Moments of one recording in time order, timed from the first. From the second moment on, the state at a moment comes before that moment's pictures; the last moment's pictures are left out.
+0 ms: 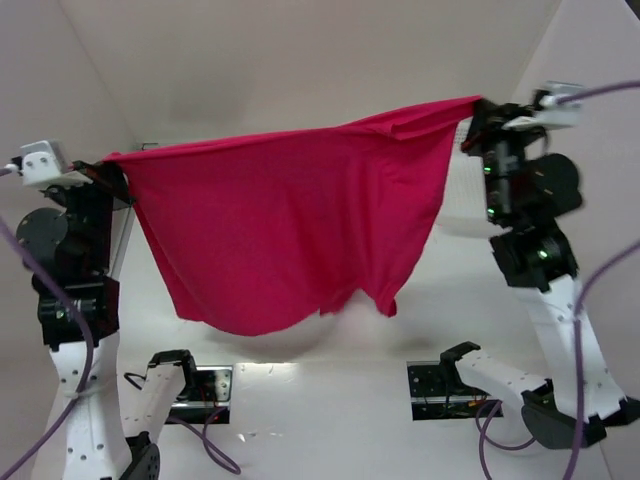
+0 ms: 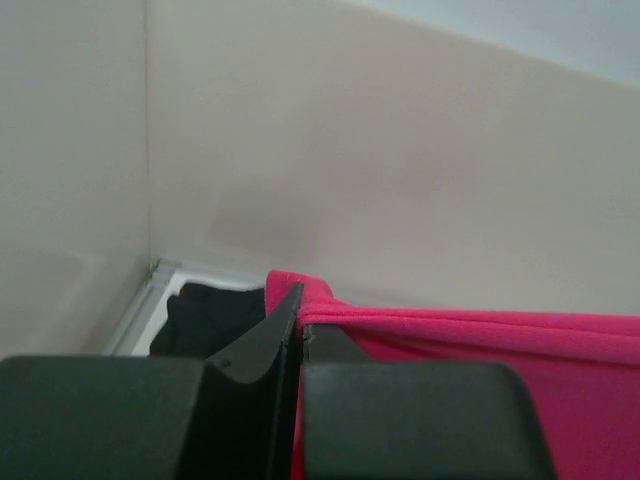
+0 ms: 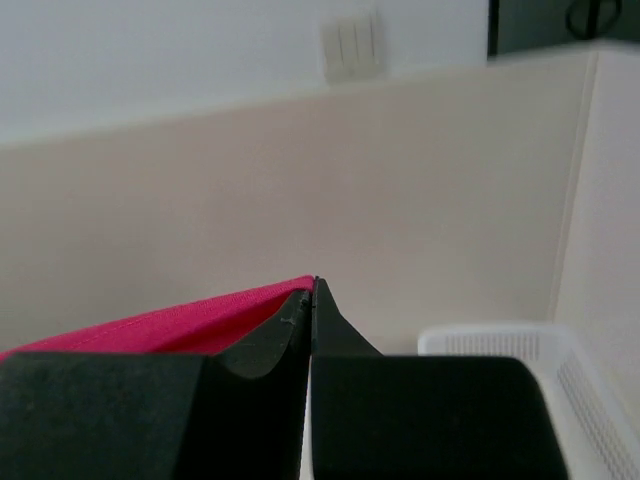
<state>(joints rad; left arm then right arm) 0.15 0.76 1.32 -0.34 -0.02 -0.25 0.37 1.00 1.52 -0.12 0.38 0.03</state>
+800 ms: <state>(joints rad) 0.15 1.16 1.14 -0.18 -0.06 -0.27 0.34 1.25 1.29 -0.03 0.48 0.09</state>
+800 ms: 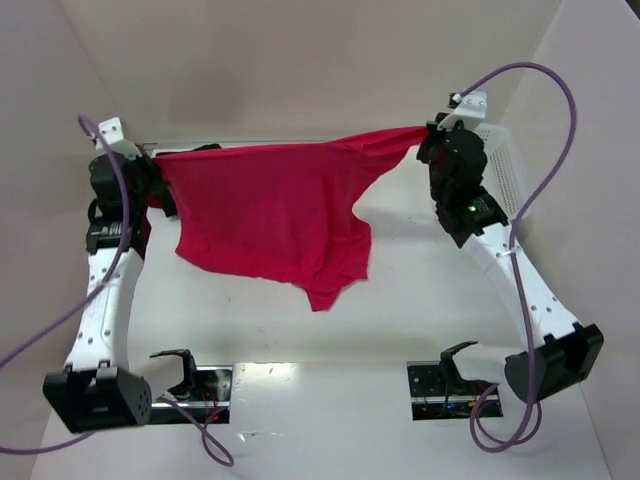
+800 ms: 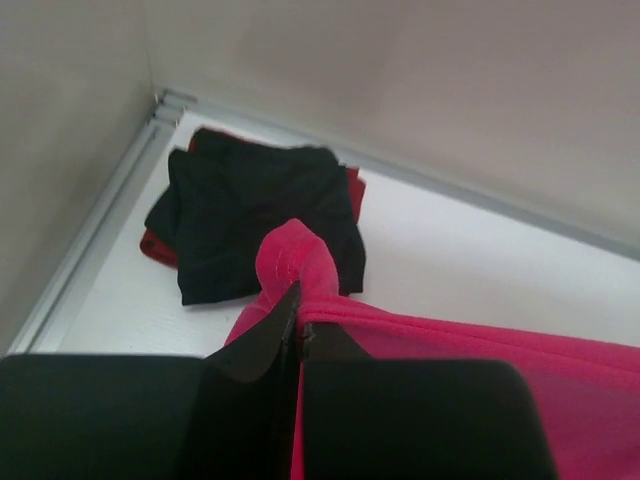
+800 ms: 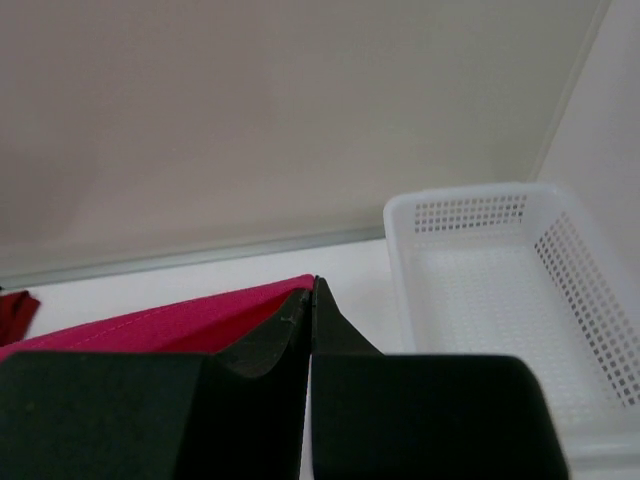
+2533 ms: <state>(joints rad) 0.15 1.61 1.13 -0.08 -0.16 -0.35 0.30 1.71 1.27 0.10 0.45 0.05</state>
